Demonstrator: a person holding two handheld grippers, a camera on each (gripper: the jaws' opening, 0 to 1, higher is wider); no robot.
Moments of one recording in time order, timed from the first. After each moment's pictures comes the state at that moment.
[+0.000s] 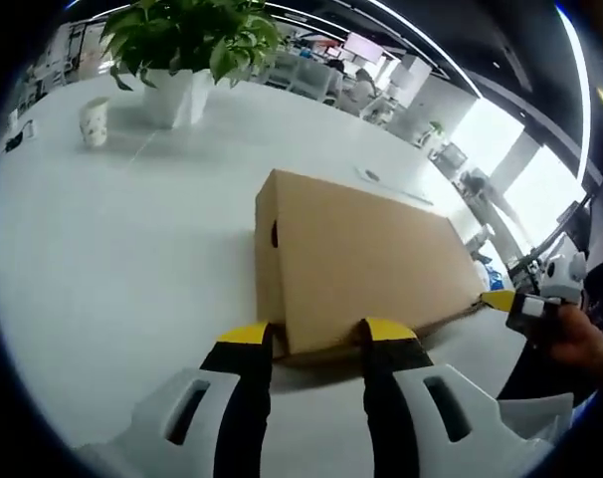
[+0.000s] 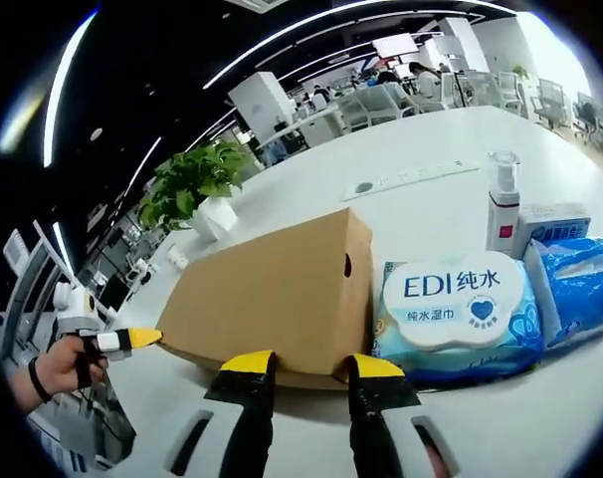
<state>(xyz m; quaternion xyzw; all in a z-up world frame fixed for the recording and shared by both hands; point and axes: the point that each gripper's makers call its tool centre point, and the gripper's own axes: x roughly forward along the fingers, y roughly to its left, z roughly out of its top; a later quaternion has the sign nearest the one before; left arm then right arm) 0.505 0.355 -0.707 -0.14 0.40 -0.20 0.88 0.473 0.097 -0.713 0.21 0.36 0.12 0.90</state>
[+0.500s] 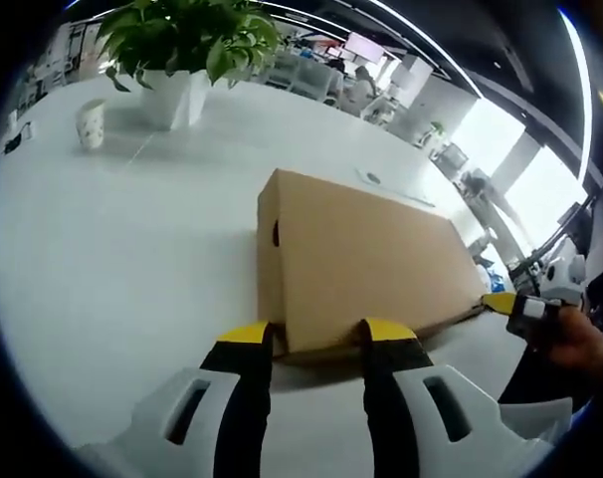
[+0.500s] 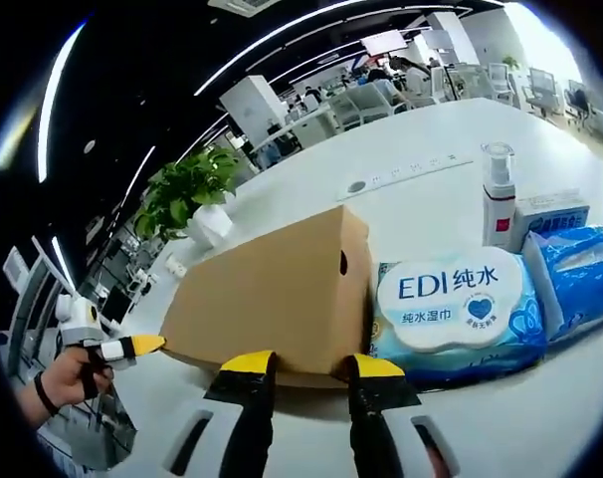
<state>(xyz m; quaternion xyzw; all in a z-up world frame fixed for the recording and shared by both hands) 0.506 0.356 -0.706 -0.14 0.40 -0.19 0.88 0.473 0.095 -0.714 0.25 0.37 0.11 0.89</state>
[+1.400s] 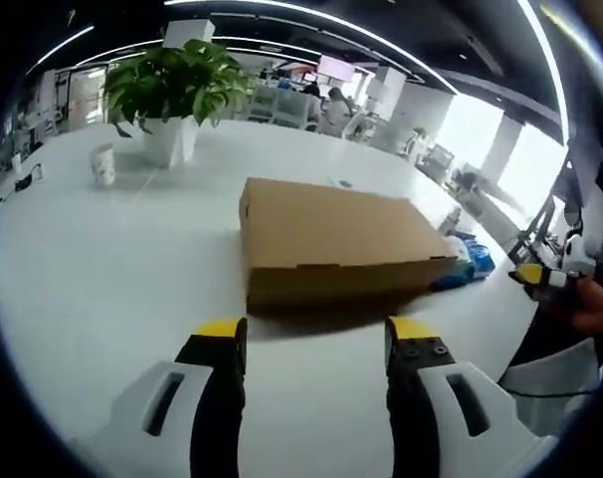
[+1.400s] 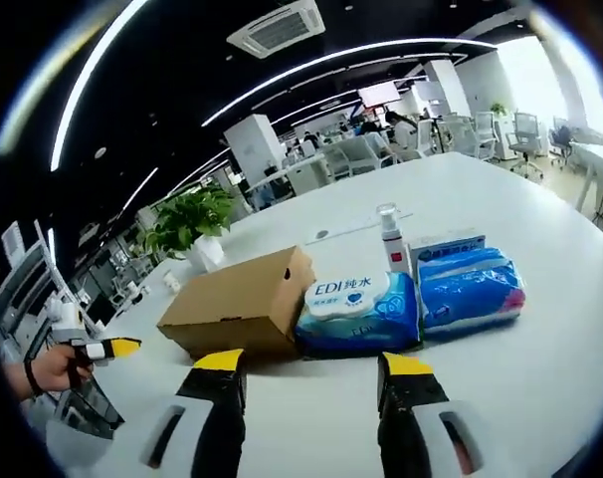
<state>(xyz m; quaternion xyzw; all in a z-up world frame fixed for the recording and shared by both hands) 0.426 0.344 -0.675 -0.08 0.32 -0.22 0.92 0.362 0.016 -0.672 0.17 0.27 0.08 0.94</state>
